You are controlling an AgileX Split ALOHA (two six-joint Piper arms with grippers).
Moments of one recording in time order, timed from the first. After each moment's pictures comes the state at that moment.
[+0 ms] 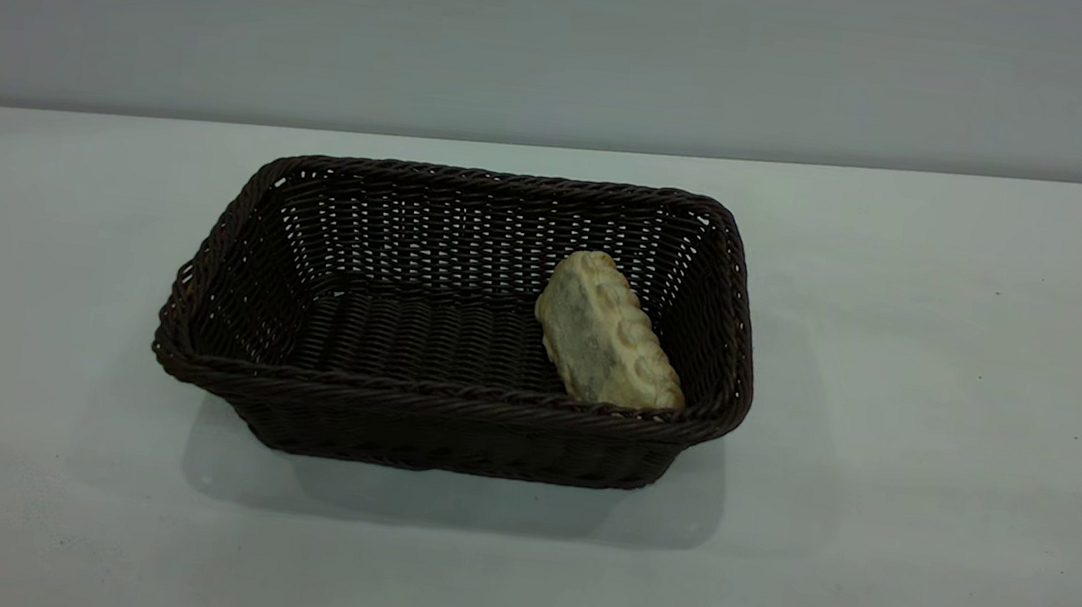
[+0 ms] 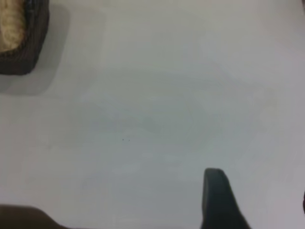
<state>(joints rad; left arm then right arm) -0.07 -0.02 -0.49 0.06 1.14 -0.09 0.02 0.09 -0.47 0.01 1.12 -0.04</state>
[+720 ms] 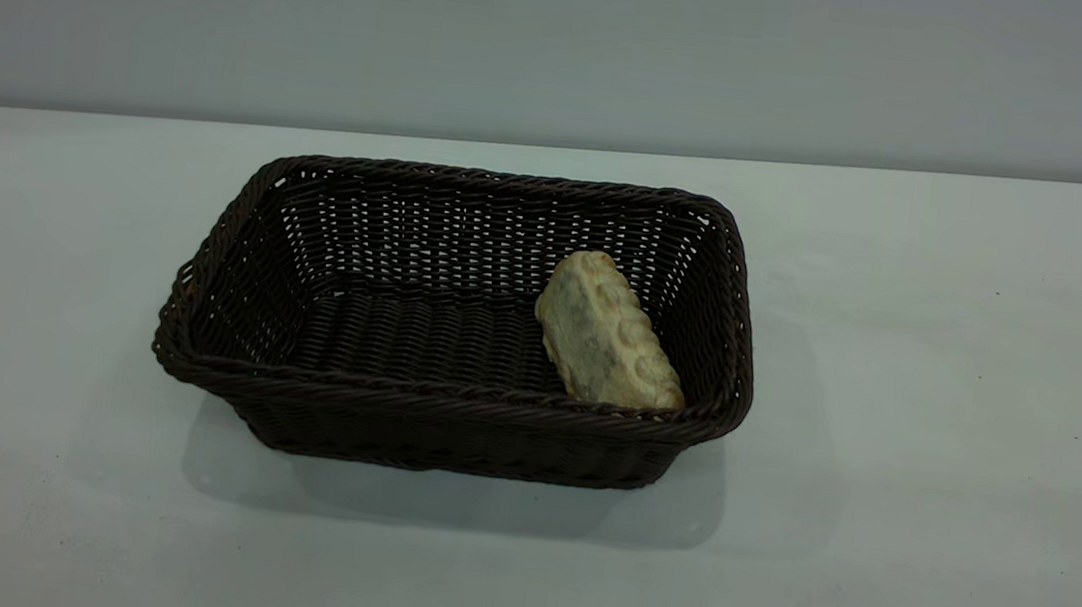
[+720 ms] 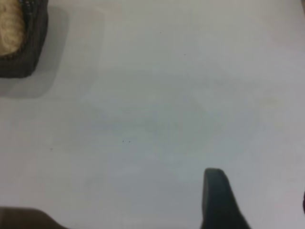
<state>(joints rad) -0.07 -0.02 -0.49 0.06 1.14 -0.09 0.02 0.09 -0.47 0.01 1.12 -0.02</state>
